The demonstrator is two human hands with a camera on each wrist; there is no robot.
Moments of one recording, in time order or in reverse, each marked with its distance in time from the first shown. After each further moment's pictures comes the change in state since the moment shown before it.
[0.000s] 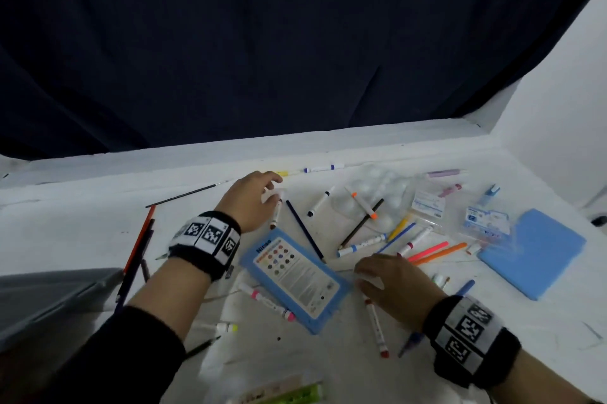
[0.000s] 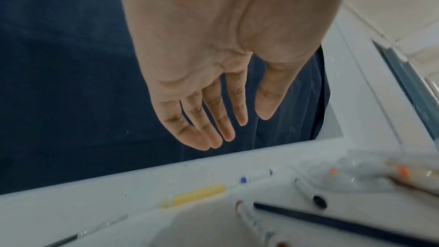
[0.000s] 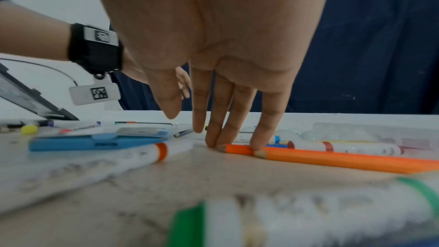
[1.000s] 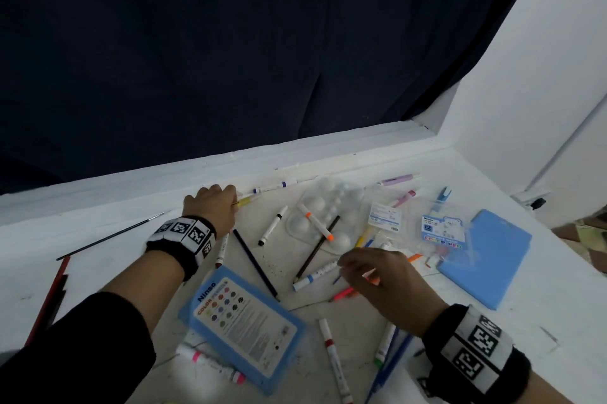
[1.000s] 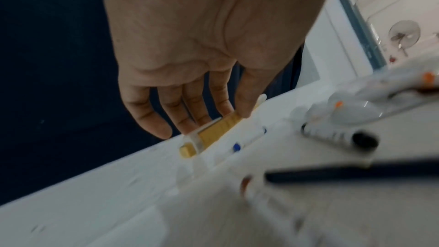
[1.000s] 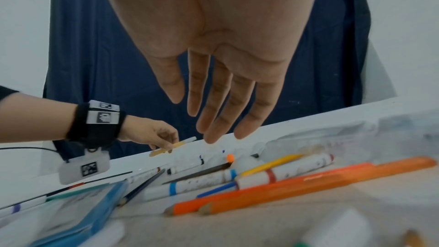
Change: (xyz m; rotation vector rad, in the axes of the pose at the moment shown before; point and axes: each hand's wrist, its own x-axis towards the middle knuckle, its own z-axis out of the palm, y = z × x) left_hand 0.102 -0.004 0.047 0.474 -0.126 -0.075; right_hand 0.005 0.044 -0.036 0.317 0.316 -0.005
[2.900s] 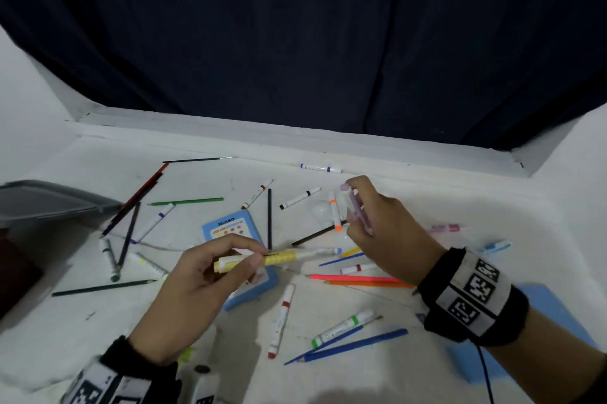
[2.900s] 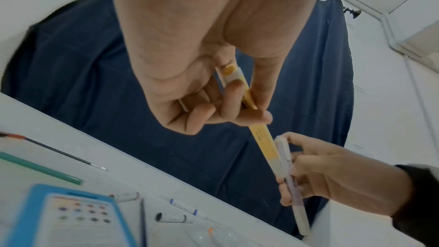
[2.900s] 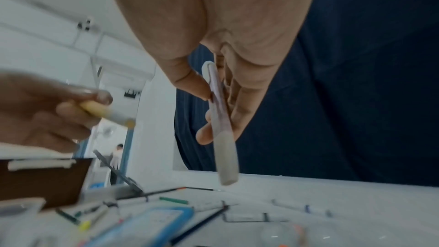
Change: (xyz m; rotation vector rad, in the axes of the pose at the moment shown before) left_hand -0.262 0.172 -0.056 -1.277 0.410 -0.248; right_hand 0.059 0.006 -0.095 0.060 -0.271 -0.400
